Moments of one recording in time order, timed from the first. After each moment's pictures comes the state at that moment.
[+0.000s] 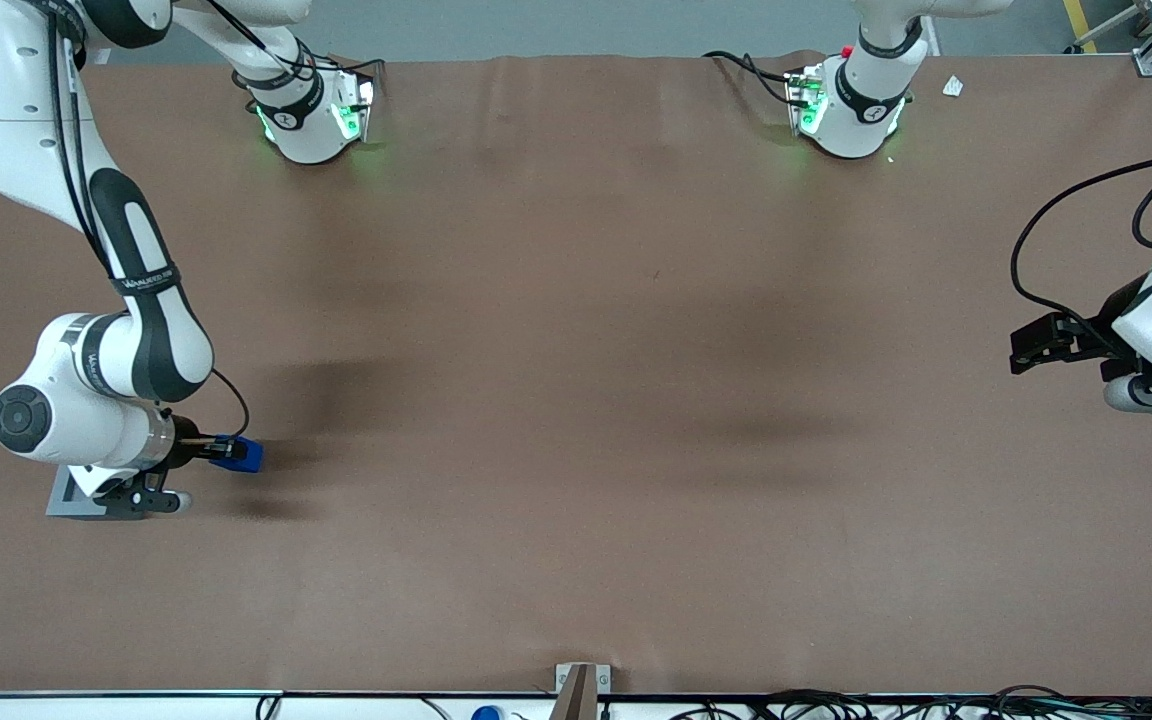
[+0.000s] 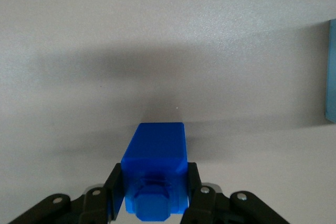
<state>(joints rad) -0.09 0.64 0.03 -1.66 0.04 2.20 0.01</state>
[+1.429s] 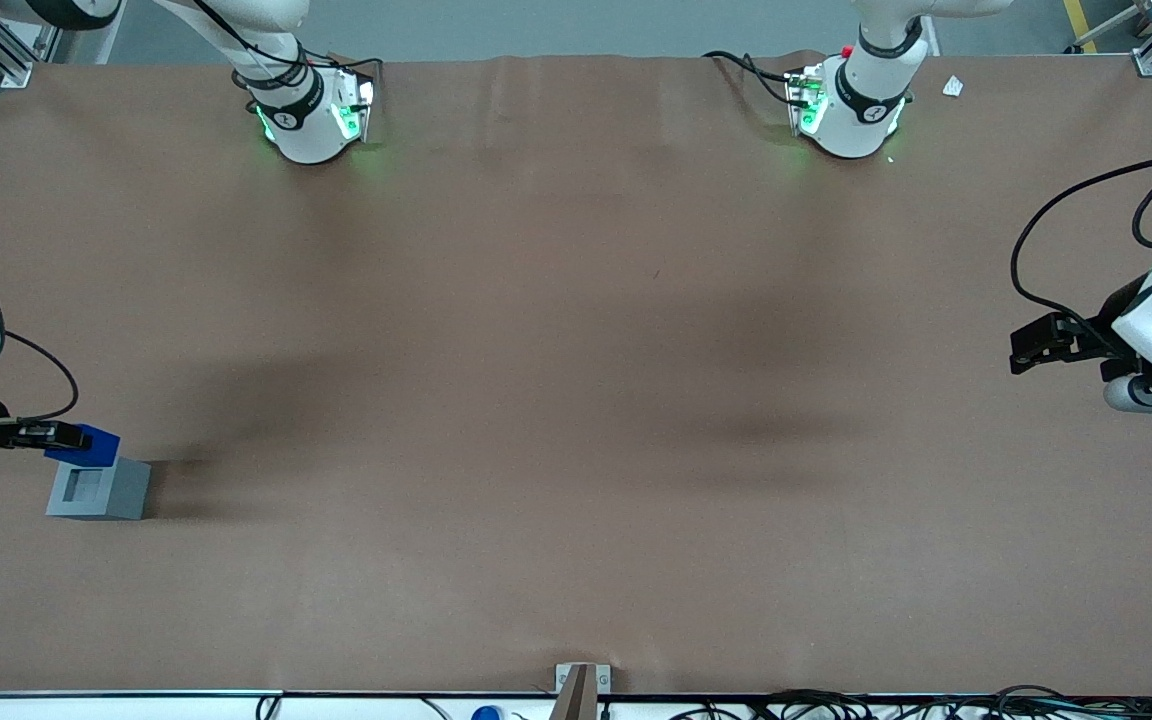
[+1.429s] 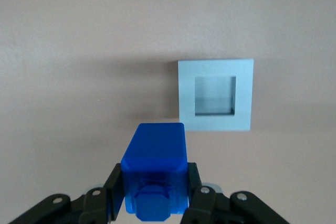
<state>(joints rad) -0.28 0.60 0.01 -1.36 0.03 1.88 -0.31</state>
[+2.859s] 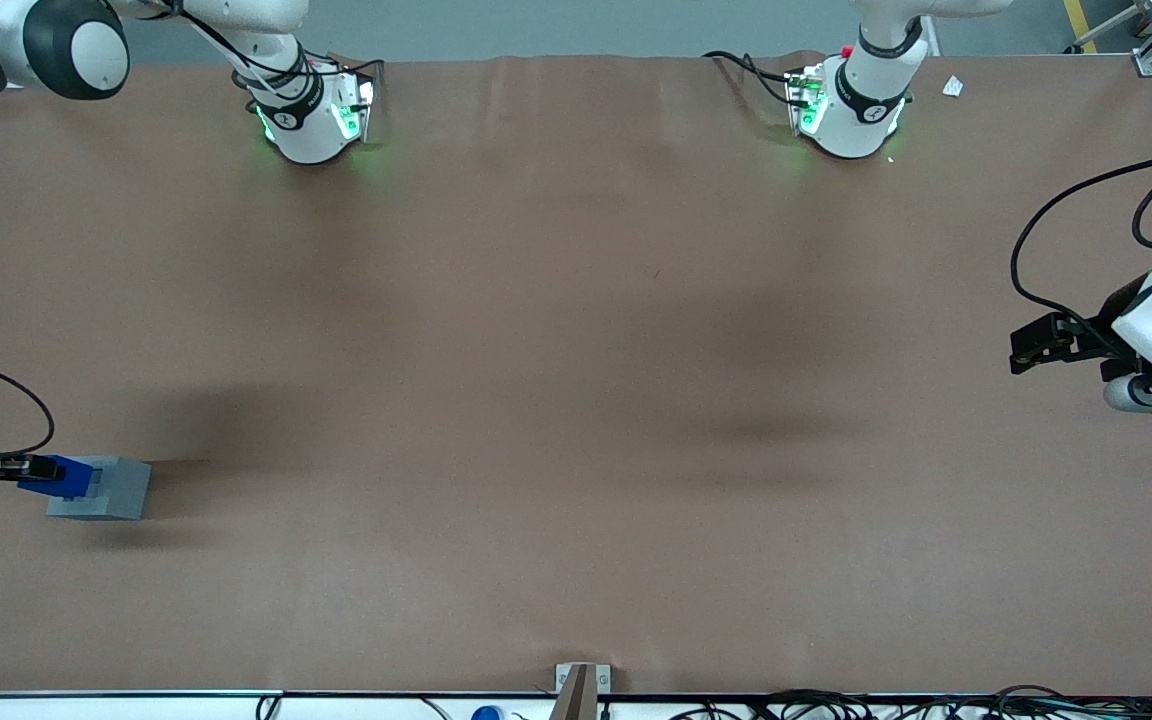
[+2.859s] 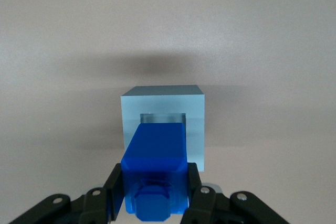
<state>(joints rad) -0.31 0.79 -0.02 -1.13 0.02 1.86 -0.33</state>
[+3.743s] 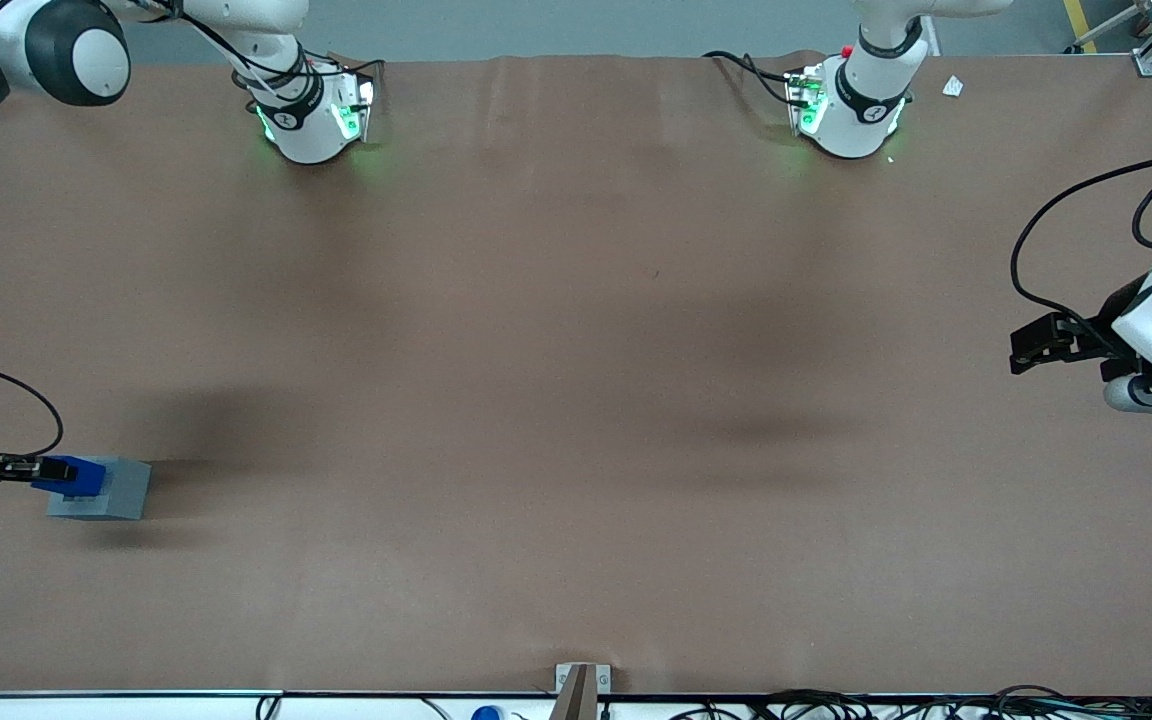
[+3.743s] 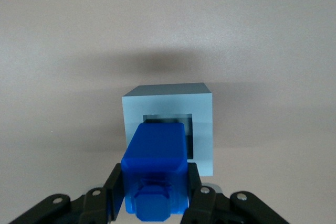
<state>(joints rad) -0.32 0.81 -0.02 -1.13 0.05 1.86 -0.32</state>
